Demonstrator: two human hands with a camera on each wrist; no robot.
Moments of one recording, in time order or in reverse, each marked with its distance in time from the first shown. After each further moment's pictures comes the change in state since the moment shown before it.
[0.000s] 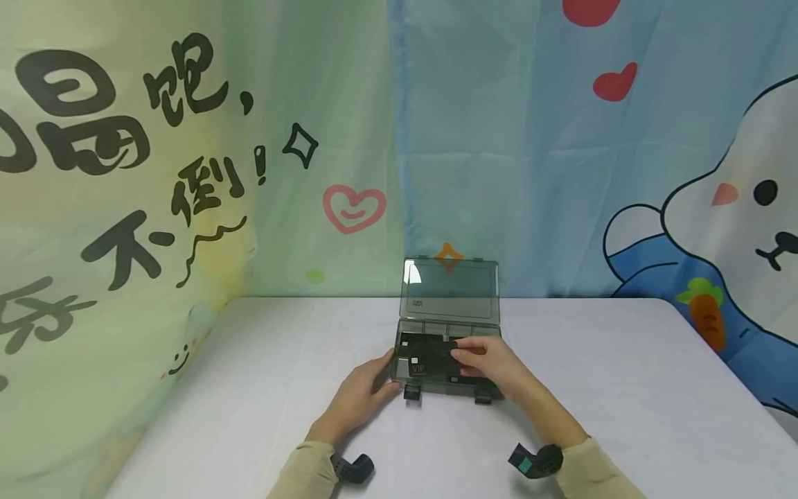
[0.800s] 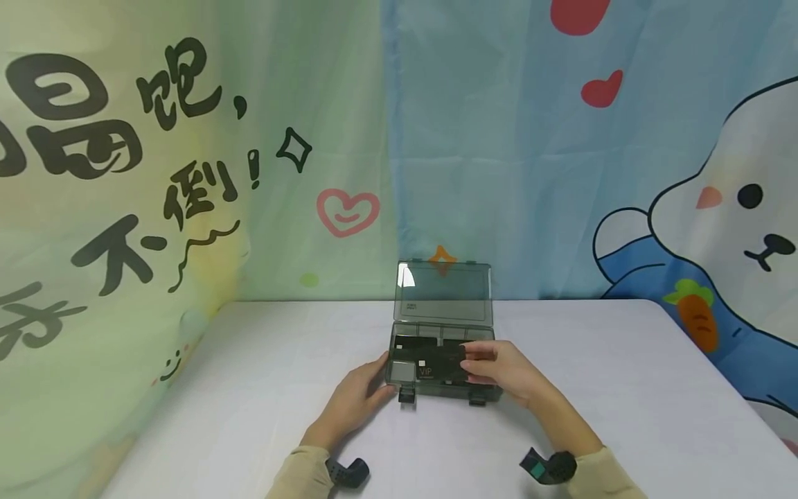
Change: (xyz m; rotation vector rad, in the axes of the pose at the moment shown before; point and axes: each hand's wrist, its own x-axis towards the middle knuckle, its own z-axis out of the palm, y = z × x) left_hand -0.001 -0.002 0.003 -0.004 0.007 0.005; right_hand -0.022 -0.002 -0.022 0.031 -0.052 -0.014
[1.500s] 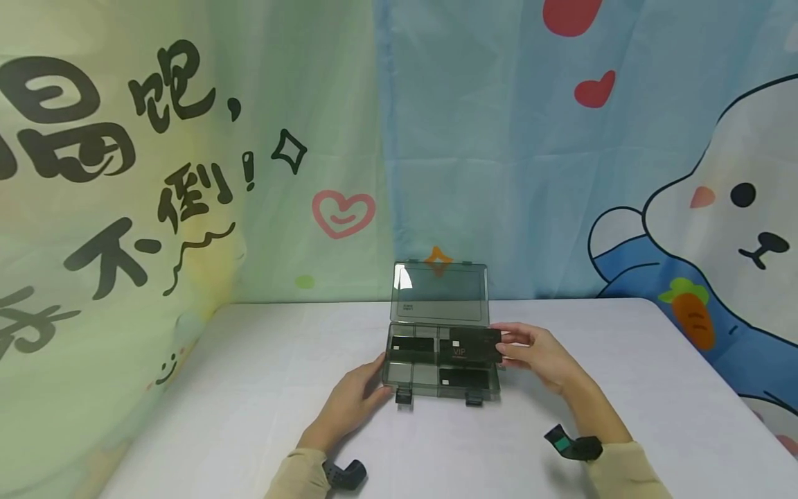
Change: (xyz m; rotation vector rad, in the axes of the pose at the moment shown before) left_hand -0.002 0.004 0.000 0.035 0.022 -0.015; right_hand -0.003 0.009 -0.061 -0.023 0.105 -0.024
